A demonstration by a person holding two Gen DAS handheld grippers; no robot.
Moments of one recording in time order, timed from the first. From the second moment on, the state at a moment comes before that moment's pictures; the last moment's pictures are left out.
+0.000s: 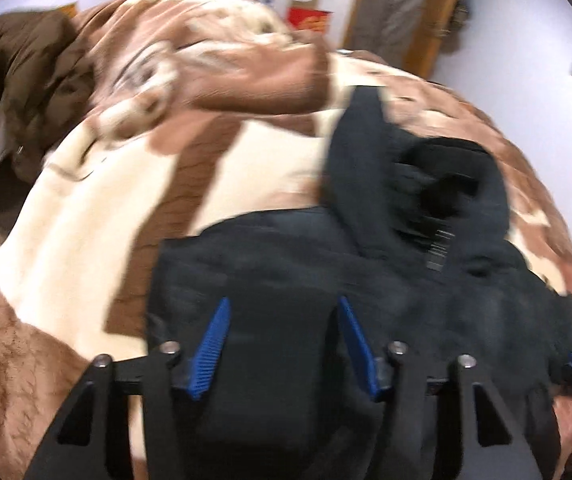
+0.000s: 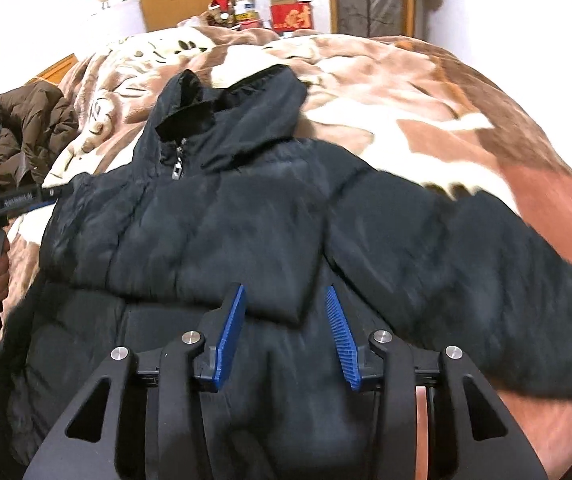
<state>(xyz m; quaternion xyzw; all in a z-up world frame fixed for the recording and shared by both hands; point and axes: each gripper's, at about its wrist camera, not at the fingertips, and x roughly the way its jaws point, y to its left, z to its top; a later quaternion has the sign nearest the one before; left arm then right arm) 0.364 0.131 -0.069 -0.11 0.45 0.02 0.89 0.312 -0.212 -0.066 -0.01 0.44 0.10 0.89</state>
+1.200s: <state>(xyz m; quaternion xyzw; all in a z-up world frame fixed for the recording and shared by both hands) 0.403 0.133 -0.117 -0.04 0.45 0.03 0.89 0.425 -0.222 -0.132 0.00 0.52 0.06 0.85</state>
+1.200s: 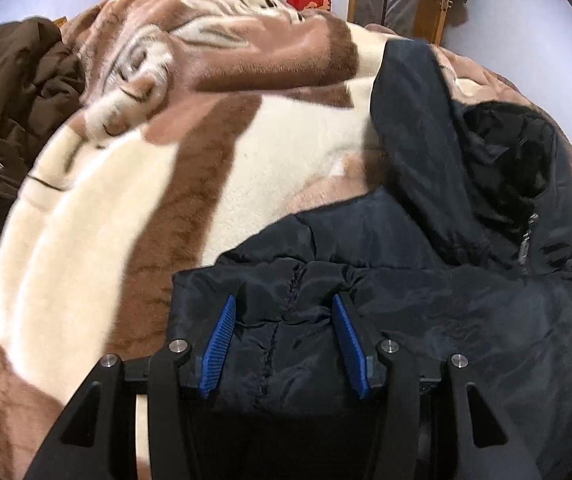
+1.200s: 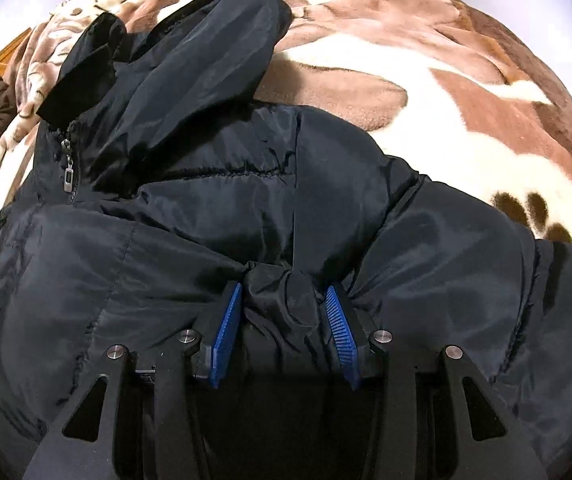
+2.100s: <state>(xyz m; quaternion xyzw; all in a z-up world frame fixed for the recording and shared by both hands) 0.251 0.104 -0.072 -0.07 0.44 -0.02 0.89 0.281 -0.230 -0.086 0.00 0.47 0.08 0.88</state>
